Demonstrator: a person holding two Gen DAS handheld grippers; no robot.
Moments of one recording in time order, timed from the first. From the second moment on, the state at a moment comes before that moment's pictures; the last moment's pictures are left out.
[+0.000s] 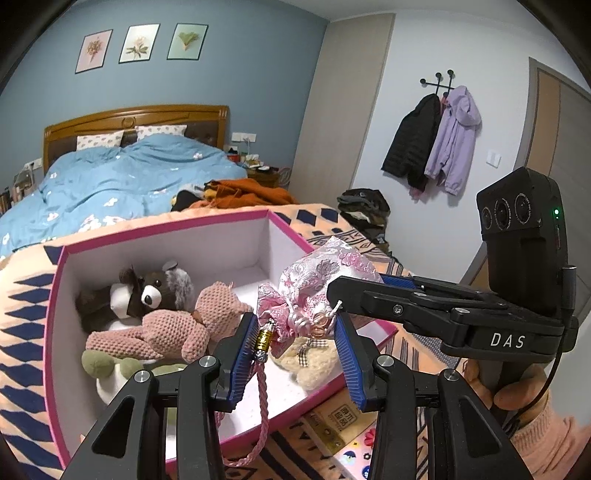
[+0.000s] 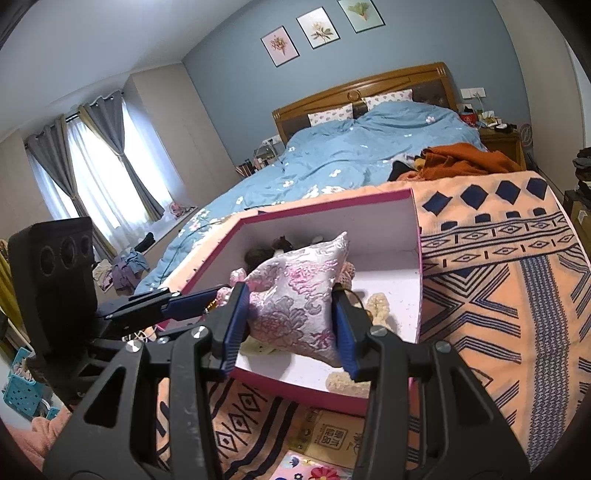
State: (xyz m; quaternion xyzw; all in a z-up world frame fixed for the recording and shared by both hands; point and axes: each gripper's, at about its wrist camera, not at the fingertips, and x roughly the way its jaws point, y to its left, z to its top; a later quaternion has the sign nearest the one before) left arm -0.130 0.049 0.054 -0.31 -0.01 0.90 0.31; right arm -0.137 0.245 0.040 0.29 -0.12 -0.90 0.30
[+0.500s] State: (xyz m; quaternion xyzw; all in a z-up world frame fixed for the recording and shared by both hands) left arm -0.148 0.053 0.034 -0.34 -0.02 0.89 0.30; right arm -0.149 0.241 0.023 0.32 -0.12 -0.90 0.29
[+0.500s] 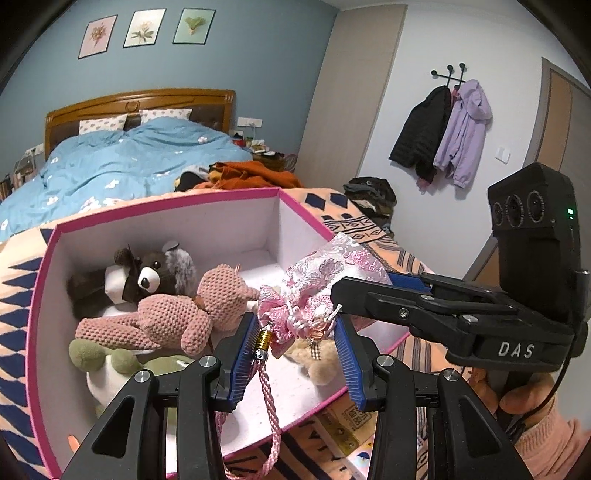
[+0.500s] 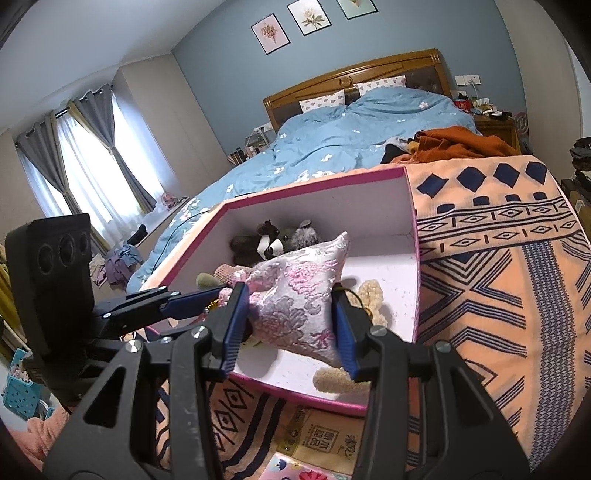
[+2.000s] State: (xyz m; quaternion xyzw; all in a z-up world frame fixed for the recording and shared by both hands) left arm -0.038 0.064 -0.013 -0.36 -0.01 0.87 0.34; right arm -0.066 0.279 -0.037 0.38 -0.10 -0.87 0.28
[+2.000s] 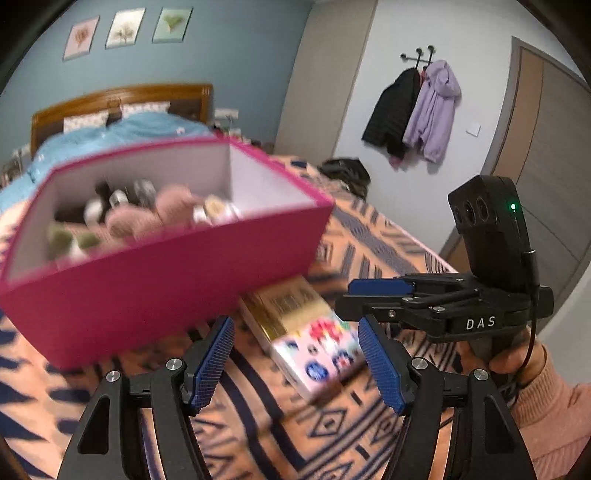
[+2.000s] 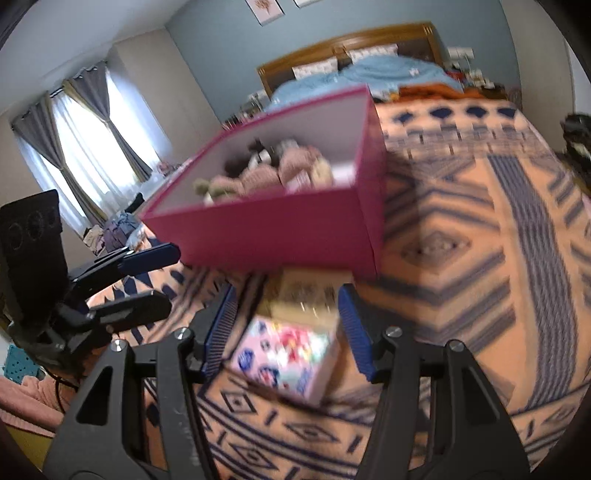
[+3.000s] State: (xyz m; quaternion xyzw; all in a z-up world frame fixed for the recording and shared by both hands) left arm -0.043 0.078 -0.064 -0.44 -0.04 0.82 0.36; right arm -0.055 0.283 -0.091 0.44 -0.14 -0.85 0.27
